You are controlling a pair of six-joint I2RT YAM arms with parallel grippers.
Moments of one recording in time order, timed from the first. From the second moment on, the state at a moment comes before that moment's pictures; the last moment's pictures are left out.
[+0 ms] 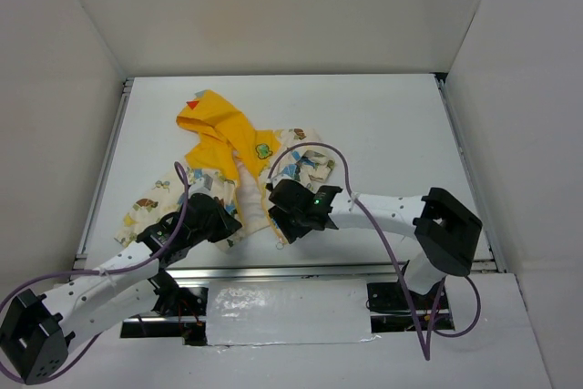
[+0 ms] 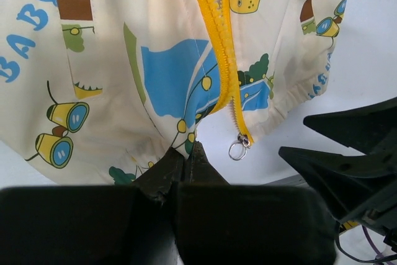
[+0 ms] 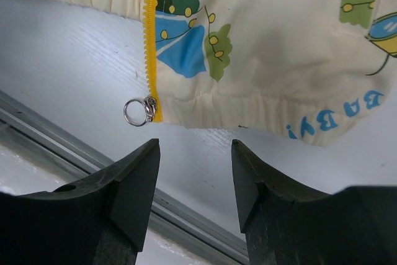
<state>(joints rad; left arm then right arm) -0.68 0.79 0.39 -0.32 -0.12 -0.98 1.05 1.56 0.98 -0.50 0.14 0.38</state>
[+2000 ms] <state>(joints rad) -0.65 0.59 0.44 -0.06 -0.03 -0.79 1.02 1.28 0.56 0.55 0.08 0.69</state>
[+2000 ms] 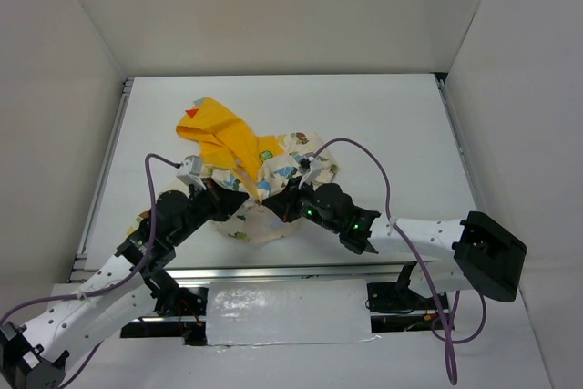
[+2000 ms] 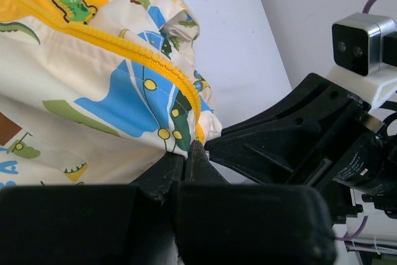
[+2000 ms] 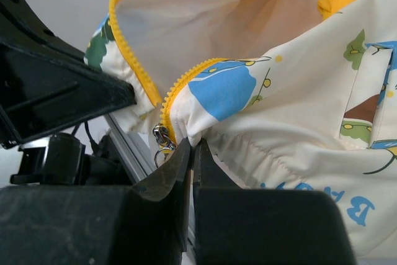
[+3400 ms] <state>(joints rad) -0.65 0.58 0.39 -0.04 0.02 -0.80 1.02 1.31 0.56 0.54 0.13 0.73</state>
